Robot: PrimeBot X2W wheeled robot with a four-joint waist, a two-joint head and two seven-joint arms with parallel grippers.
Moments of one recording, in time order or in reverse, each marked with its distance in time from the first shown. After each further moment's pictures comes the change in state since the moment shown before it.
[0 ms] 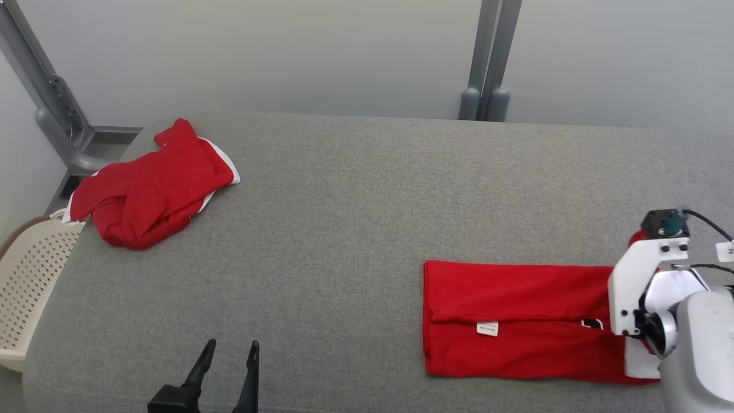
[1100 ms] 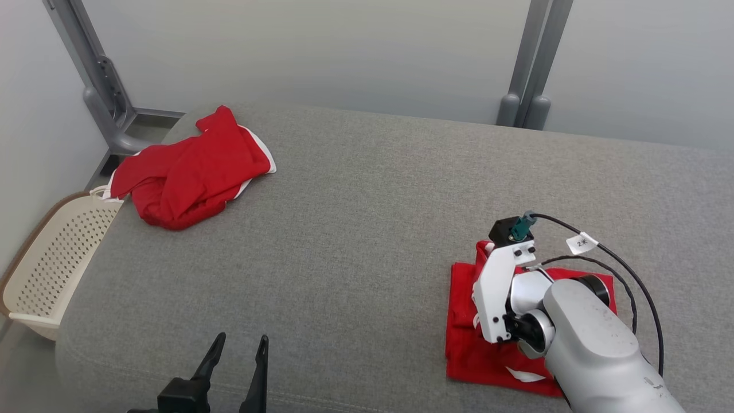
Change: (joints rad) left arm -0.032 0.002 -0.037 0.019 -0.008 0.003 -0.005; right arm -0.244 0.088 0.514 0.462 0.408 -0.001 -0.207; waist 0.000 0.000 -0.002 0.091
